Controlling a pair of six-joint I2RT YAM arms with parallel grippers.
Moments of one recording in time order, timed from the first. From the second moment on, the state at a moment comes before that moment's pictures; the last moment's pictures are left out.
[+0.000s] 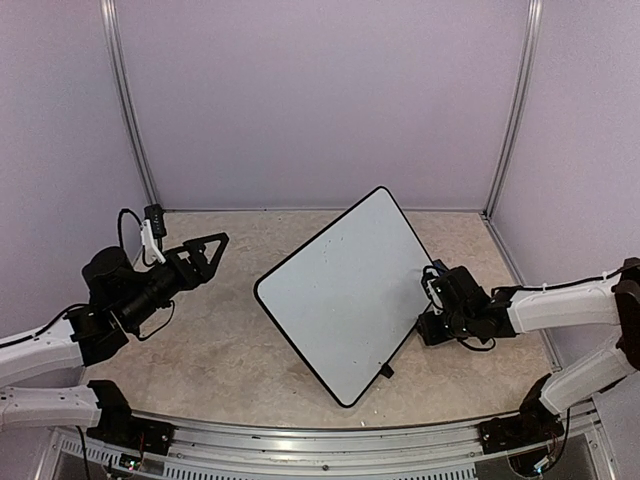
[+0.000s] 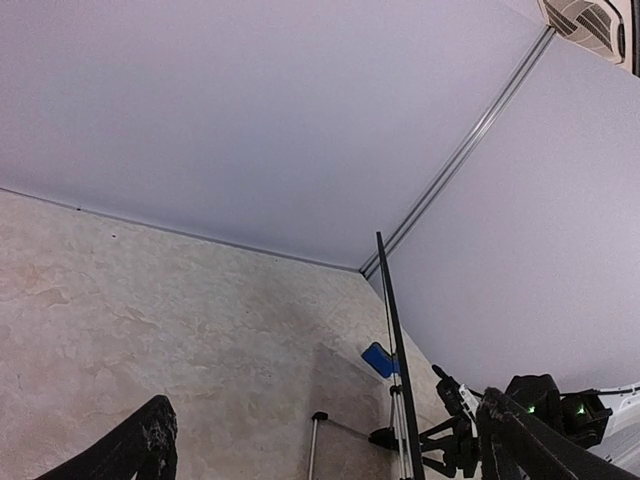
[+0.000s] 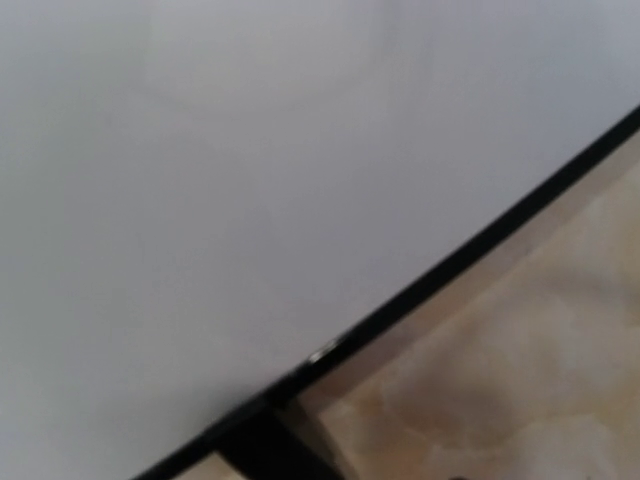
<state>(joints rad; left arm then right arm) -0.72 0.81 0.45 0.41 -0.14 -0.60 0.70 1.36 0.57 -0.15 0.24 0.34</state>
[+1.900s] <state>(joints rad) -0.72 0.66 0.43 0.31 -0.30 -0.63 0.99 1.86 0.87 0.13 0.41 0.58</state>
